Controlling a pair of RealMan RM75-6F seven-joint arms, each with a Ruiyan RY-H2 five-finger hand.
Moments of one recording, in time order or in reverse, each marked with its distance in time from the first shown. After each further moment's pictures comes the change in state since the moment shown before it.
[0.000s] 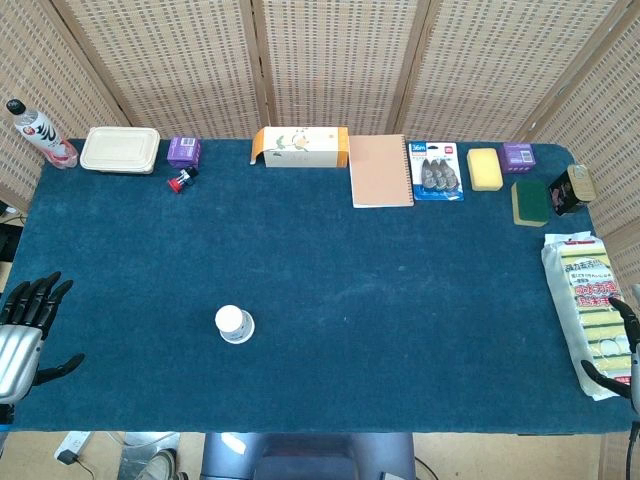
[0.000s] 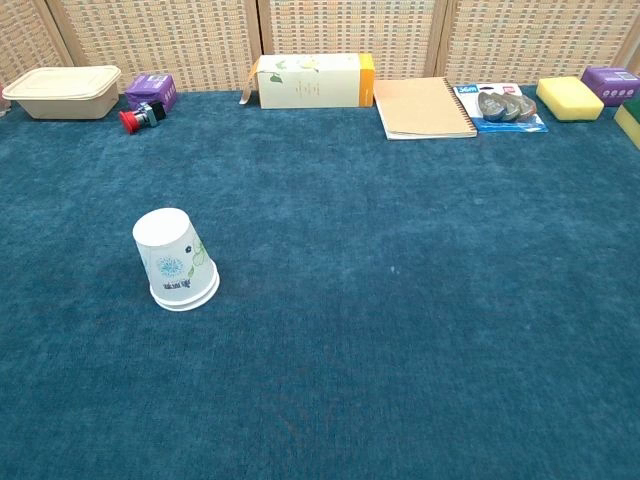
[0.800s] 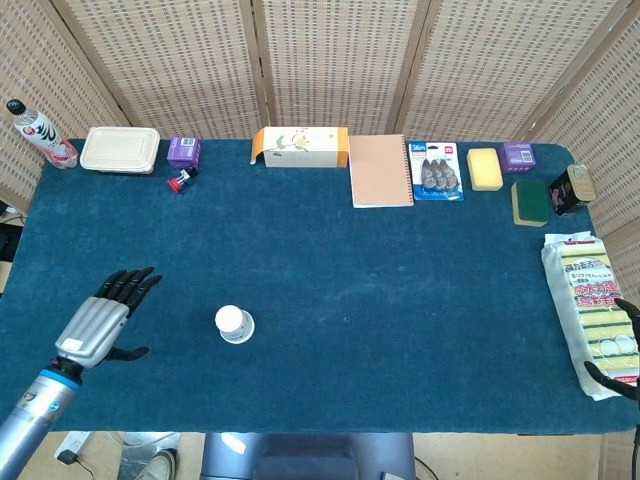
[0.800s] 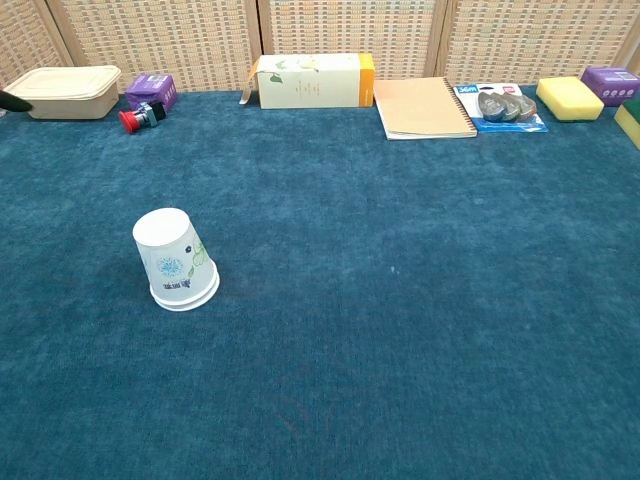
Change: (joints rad) left arm -0.257 0.002 -0.058 -0.113 -0.122 -0.429 0.038; right arm -0.008 0.033 0.003 -0.018 0.011 -0.016 0.074
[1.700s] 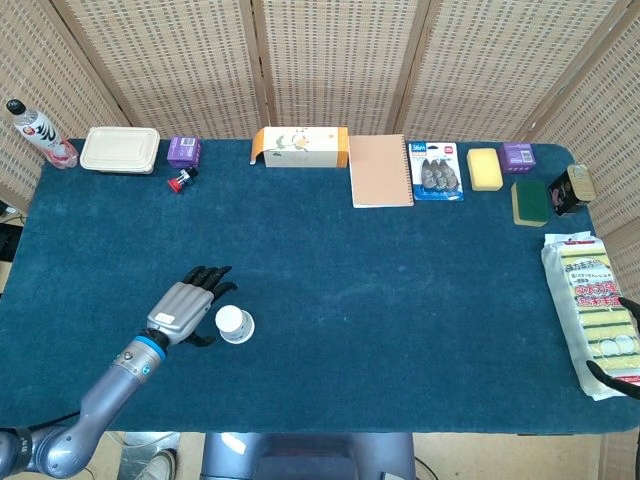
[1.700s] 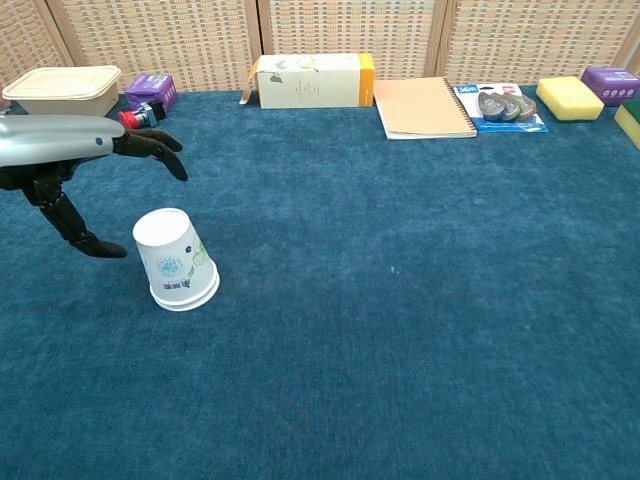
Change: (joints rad) left arm -0.328 -0.188 -0.058 -0.103 -0.549 -0.169 0.434; right arm -0.002 0.016 0.003 -0.001 0.000 -0.007 0.056
